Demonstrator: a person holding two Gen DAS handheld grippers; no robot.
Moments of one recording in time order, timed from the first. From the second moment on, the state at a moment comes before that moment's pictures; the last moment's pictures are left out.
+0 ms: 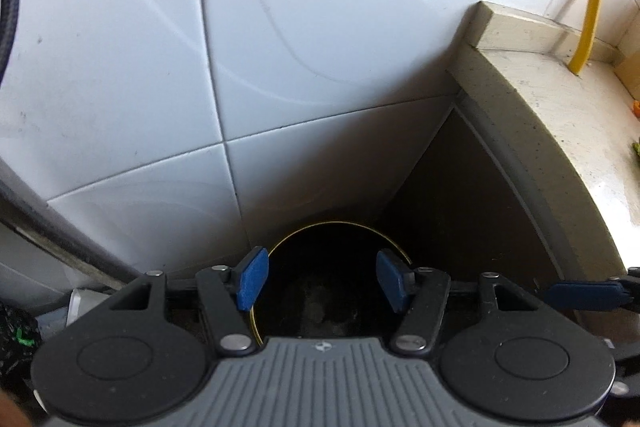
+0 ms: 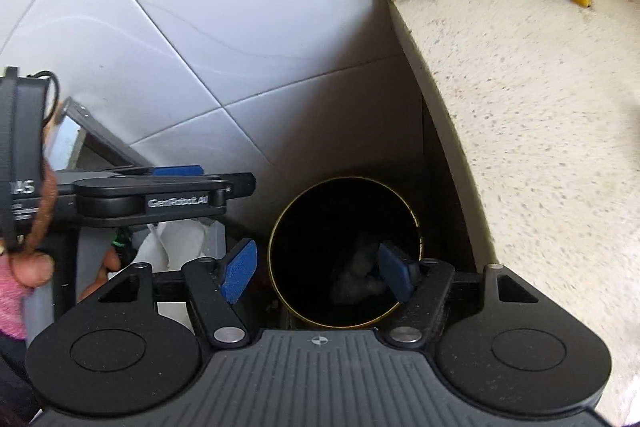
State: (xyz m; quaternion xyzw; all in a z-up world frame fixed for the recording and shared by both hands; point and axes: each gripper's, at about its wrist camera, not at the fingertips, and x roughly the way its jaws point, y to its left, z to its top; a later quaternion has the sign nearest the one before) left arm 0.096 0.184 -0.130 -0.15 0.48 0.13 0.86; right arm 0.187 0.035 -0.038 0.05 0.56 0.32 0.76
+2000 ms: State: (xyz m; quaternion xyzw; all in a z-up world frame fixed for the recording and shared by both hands) left arm 0.131 -0.006 -0.025 0.01 0.37 -0.16 0.91; right arm 0.116 -0.164 0.039 0.15 0.42 0.04 0.89
